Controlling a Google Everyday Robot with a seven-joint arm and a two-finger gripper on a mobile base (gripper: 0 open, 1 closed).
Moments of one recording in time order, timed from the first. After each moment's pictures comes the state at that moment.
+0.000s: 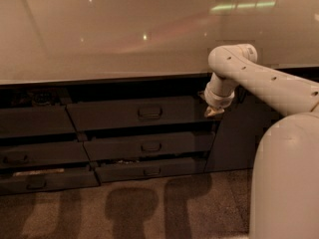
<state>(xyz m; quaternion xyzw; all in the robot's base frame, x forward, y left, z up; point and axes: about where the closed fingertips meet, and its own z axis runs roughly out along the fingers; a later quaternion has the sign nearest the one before) 0.674 -0.212 0.640 -0.78 0.62 -0.02 0.06</state>
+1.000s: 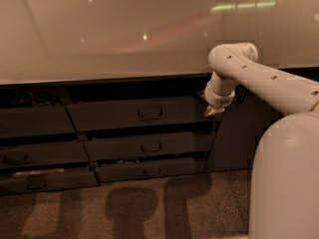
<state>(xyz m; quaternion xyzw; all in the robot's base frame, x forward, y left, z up) 0.676 -0.212 0.643 -0.79 0.62 -0.02 0.06</state>
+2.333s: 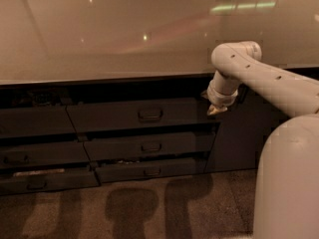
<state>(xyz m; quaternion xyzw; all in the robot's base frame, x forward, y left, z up) 0.675 -0.215 0.649 -0.78 0.62 -0.03 0.06</state>
